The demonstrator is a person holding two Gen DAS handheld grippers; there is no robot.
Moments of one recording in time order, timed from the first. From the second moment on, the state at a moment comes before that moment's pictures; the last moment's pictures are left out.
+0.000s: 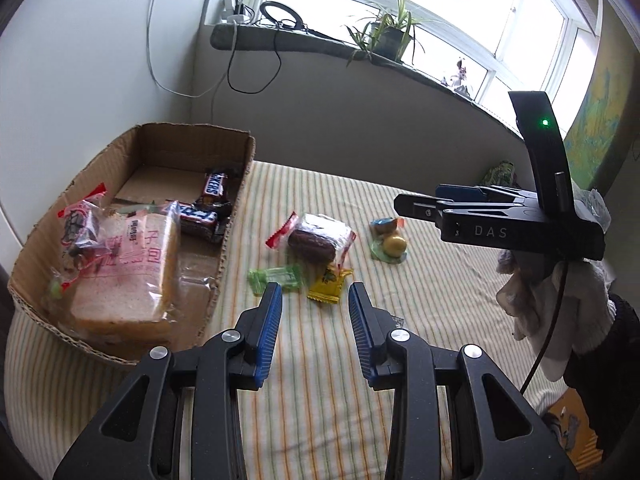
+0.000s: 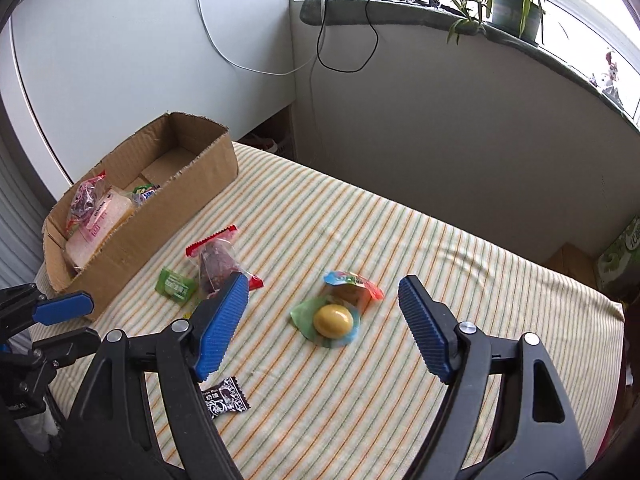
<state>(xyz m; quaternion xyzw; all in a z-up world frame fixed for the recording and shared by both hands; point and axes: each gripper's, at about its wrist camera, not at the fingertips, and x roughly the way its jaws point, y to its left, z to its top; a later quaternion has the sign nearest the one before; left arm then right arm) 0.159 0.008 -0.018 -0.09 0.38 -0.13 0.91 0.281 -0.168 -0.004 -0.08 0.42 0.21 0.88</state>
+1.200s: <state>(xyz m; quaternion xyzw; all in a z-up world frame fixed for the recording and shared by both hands) 0.168 -0.073 -0.067 -0.01 0.44 -0.19 0.88 0.290 -0.171 -0.063 -0.10 0.46 0.22 0.86</state>
